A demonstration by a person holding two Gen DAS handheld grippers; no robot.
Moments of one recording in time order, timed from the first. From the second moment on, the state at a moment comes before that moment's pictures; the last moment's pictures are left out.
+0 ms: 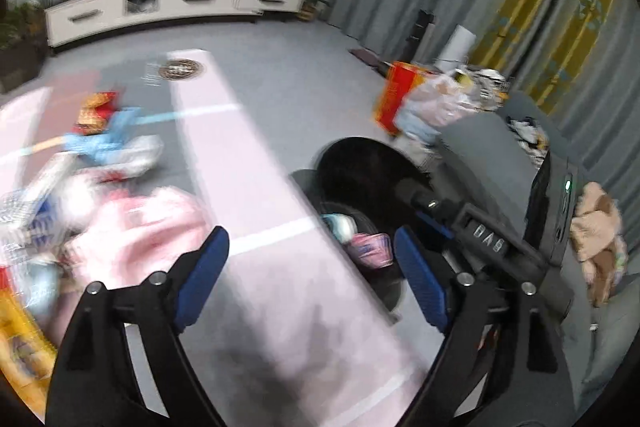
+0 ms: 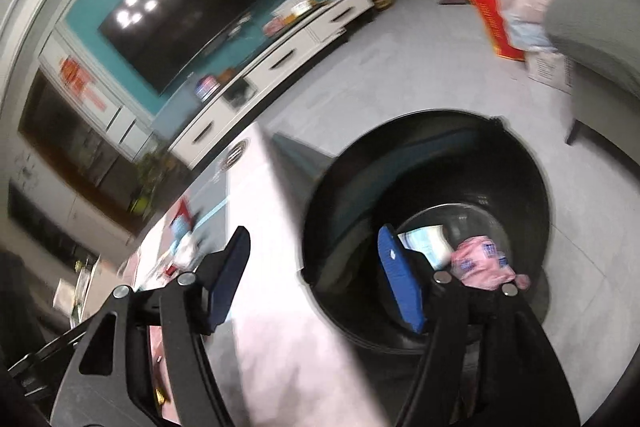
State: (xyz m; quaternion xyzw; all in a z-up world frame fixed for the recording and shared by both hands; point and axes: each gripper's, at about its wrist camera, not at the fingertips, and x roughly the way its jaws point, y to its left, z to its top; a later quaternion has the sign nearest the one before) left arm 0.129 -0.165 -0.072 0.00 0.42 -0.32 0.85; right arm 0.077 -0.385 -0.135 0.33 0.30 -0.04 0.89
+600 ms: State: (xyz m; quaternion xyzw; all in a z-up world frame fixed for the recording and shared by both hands) left arm 0.121 0.092 -0.085 -0.09 0.42 -0.21 0.88; right arm 0.137 -0.218 -0.155 0.35 0.39 0.14 0.84
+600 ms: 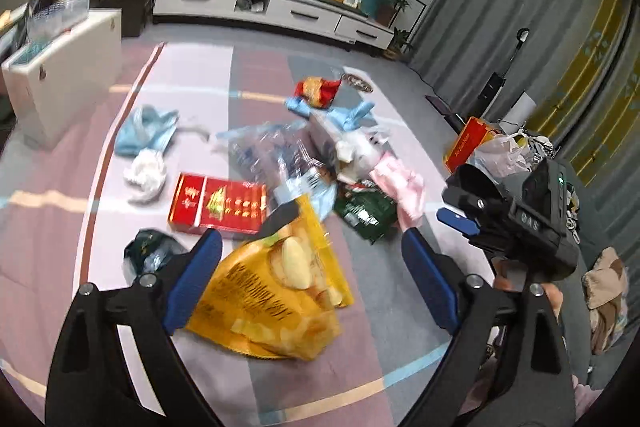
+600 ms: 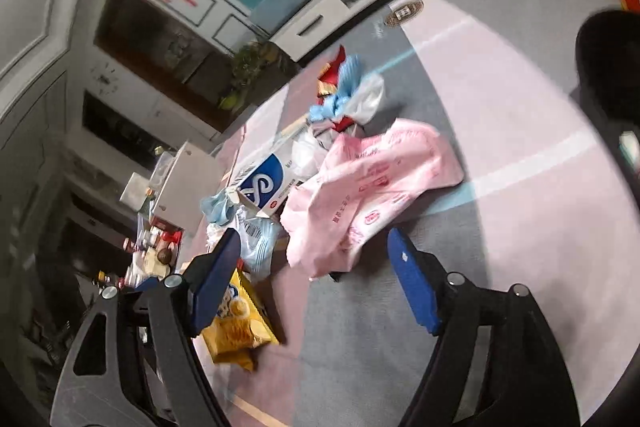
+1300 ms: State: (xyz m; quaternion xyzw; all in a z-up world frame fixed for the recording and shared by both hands) left arm 0.115 0.069 -0.128 -0.03 0.47 -0.22 0.86; right arm 0.146 -0.233 -0.181 0.43 0.40 0.12 0.80
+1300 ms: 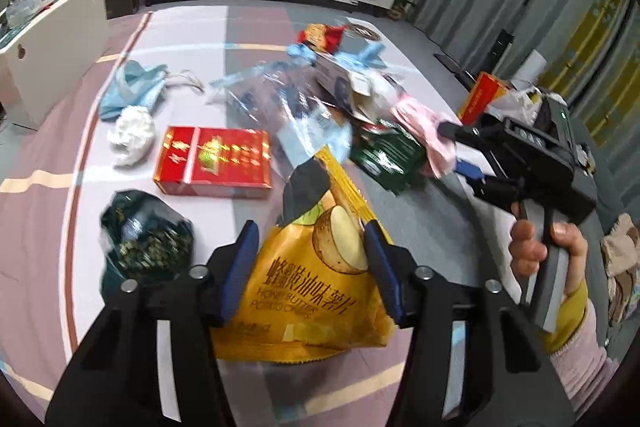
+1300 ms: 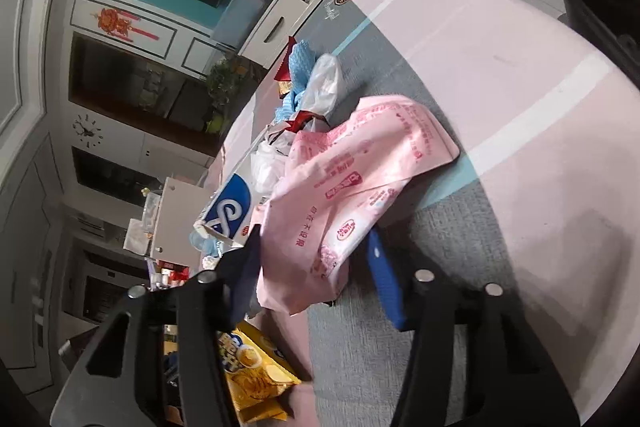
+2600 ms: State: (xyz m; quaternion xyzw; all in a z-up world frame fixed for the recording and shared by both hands) left arm 0.145 -0.178 -0.045 -0.07 0.38 -0.38 0.84; right arm 0.040 -0.429 -0.142 0.38 0.30 -0.11 0.87
